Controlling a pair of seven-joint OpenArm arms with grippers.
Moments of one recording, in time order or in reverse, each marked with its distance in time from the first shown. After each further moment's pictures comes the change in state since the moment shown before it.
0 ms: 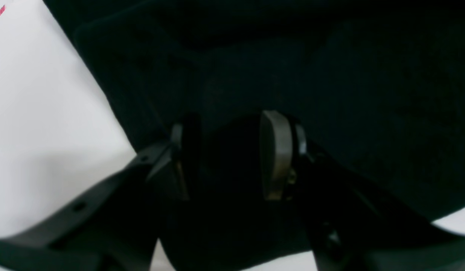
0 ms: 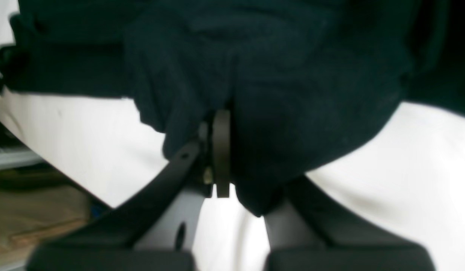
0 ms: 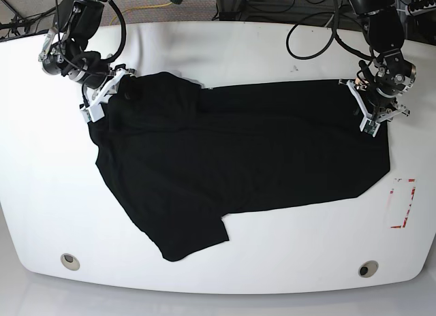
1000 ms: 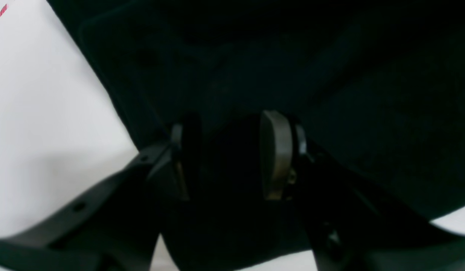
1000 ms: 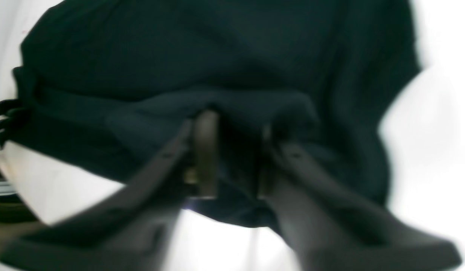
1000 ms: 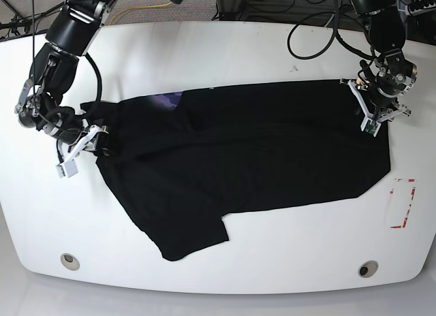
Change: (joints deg) left arm 0.3 -0.6 0.1 -0.1 -0.1 0.1 -0.2; right arm 19.9 8.5 -0.7 -14.8 -1.4 0.2 1.0
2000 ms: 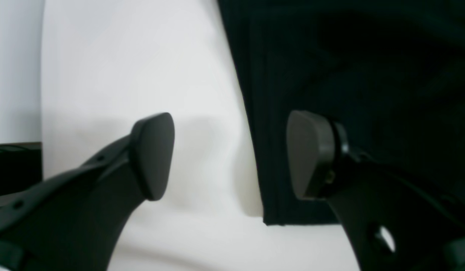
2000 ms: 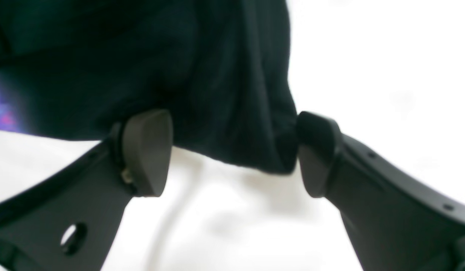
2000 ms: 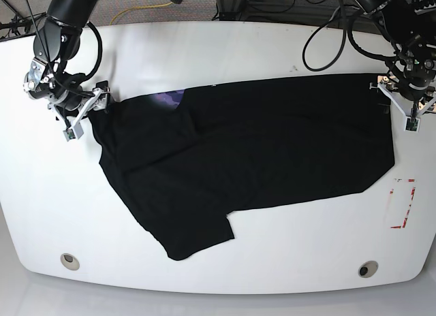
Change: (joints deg) left arm -1.2 3.0 -16.2 10.7 -5.6 -0.4 9.7; right arm -11.6 0.9 -2.6 -0.4 -24.8 4.1 15.8
